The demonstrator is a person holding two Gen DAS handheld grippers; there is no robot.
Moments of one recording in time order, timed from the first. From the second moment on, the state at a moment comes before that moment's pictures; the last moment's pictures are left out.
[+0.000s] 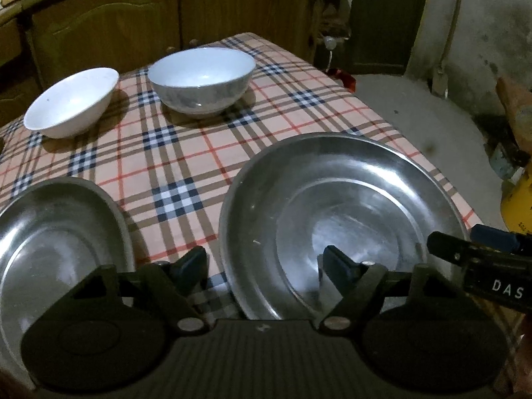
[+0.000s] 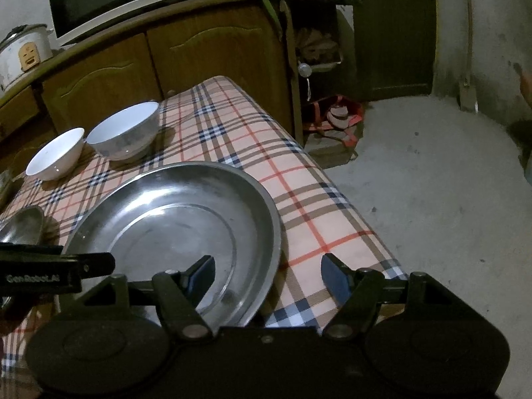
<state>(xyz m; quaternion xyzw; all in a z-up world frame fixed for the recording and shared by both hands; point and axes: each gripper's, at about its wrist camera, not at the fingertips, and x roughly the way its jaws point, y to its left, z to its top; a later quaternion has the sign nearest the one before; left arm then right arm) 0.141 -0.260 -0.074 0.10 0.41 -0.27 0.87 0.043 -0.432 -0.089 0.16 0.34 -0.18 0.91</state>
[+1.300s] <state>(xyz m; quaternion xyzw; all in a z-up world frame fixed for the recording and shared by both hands) 0.113 -0.246 -0.009 0.08 0.34 -0.27 0.90 0.010 -0.411 -0.021 0.15 0.25 -0.21 0.93</state>
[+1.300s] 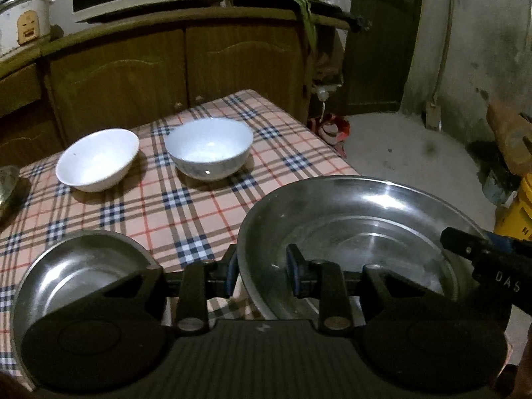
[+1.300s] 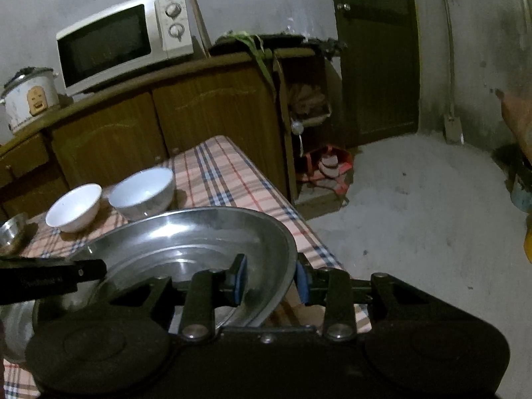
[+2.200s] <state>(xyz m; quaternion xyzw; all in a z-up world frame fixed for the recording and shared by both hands) 0.102 -0.204 0.027 0.06 0.31 -0.25 0.91 0.006 -0.369 0.021 0.11 0.21 -0.19 0.95</state>
